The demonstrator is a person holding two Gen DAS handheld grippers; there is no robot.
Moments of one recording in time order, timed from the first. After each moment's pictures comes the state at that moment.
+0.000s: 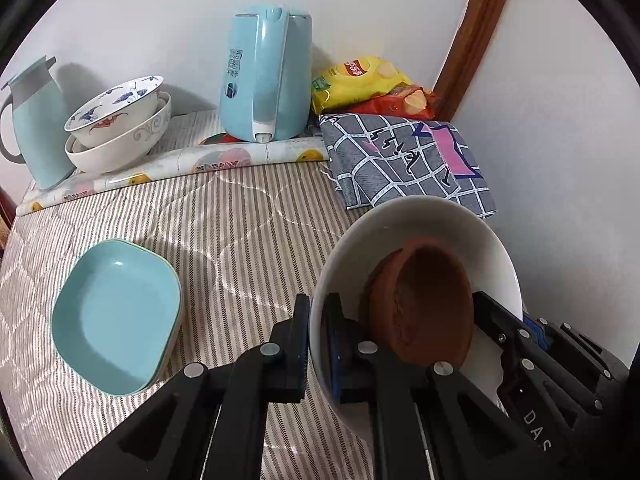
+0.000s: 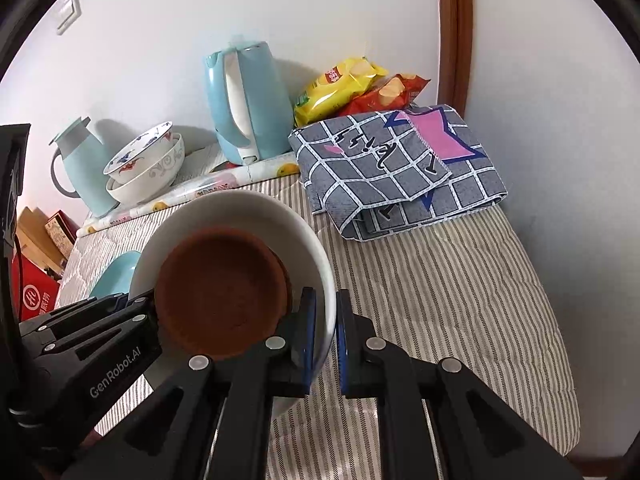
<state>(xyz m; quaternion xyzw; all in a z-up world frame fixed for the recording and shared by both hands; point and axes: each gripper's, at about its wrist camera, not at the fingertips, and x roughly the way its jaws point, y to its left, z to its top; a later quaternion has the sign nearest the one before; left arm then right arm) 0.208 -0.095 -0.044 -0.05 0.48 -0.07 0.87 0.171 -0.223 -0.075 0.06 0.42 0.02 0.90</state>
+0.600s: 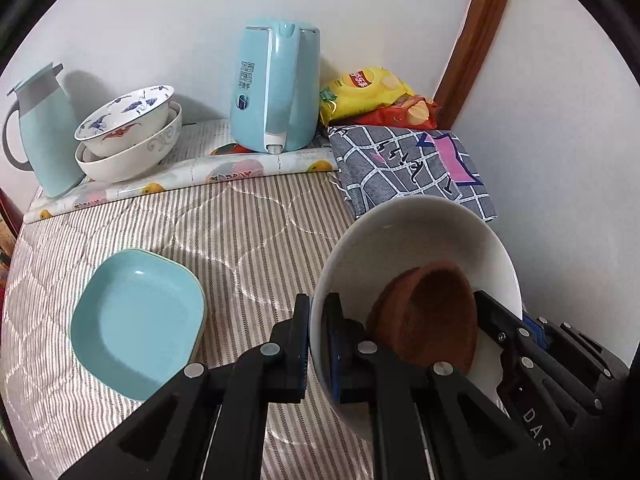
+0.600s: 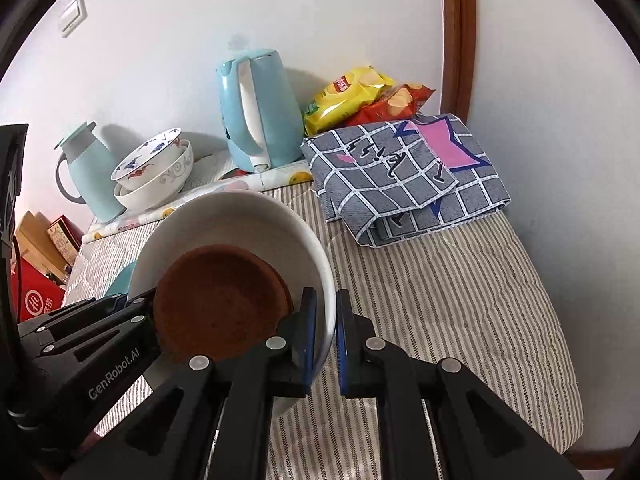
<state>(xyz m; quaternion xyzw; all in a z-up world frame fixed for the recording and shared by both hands) 0.206 -0.078 -0.032 -0.04 0.47 -0.07 0.88 0.167 -0.207 -0.065 0.06 0.41 0.02 0.91</state>
